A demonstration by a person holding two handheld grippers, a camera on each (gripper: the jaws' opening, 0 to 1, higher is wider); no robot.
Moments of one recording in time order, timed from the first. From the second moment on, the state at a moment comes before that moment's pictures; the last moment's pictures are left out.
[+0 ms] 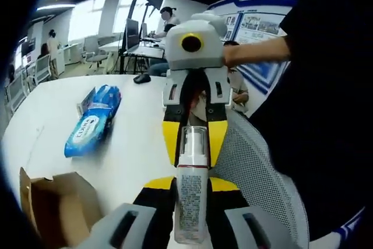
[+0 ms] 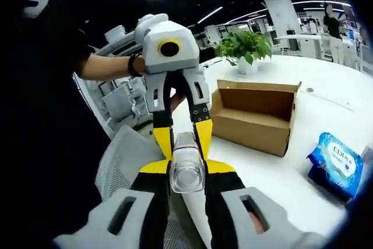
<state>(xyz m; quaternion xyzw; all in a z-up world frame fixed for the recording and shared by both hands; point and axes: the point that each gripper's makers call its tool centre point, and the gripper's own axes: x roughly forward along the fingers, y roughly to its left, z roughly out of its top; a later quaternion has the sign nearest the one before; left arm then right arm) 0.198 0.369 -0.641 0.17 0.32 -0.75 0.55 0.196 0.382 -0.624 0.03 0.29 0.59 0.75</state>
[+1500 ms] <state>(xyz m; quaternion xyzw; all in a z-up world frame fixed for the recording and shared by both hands) 0.246 0.430 -0.670 -0.06 0.33 -0.50 0.80 0.212 0.313 -0.660 -0.07 0.37 0.54 0.75</state>
